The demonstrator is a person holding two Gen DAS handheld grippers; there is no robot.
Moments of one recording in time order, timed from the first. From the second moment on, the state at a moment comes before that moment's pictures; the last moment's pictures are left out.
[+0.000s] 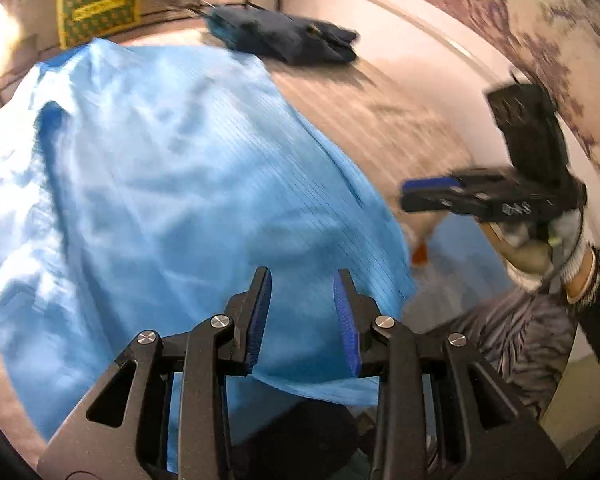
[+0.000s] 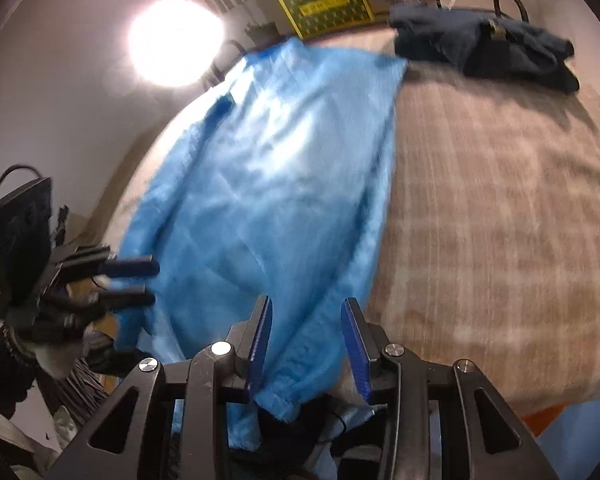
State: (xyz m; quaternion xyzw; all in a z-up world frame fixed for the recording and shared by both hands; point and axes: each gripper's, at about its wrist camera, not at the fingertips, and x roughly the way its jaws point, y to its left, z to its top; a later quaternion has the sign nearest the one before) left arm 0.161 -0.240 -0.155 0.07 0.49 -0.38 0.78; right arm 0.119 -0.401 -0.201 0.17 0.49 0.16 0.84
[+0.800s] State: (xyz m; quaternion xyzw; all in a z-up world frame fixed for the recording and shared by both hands) left arm 0.523 -0.185 -0.196 -0.08 0.54 -0.22 0.81; right arm 0.340 -0.479 -0.202 0.24 0.43 0.12 0.86
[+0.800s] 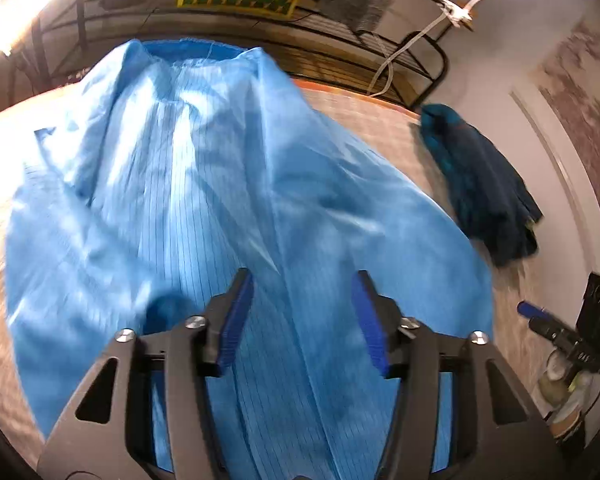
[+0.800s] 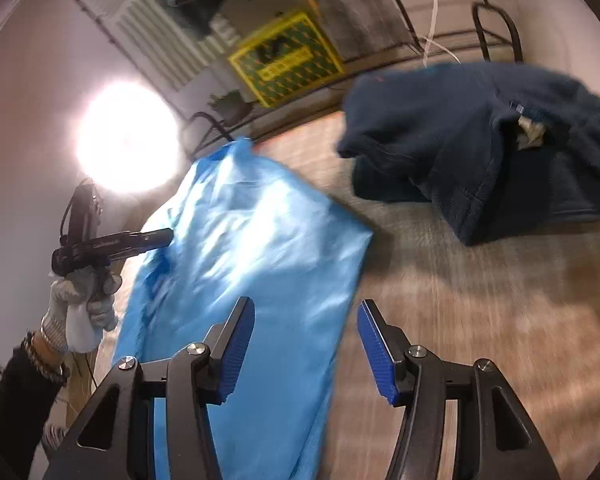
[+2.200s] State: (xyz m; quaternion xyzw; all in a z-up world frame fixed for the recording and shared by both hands) left arm 0.418 -0.219 -0.131 0.02 0.45 -0.29 0.85; right arm 0.322 -0.498 -0.147 0.20 0.40 0.12 0.89
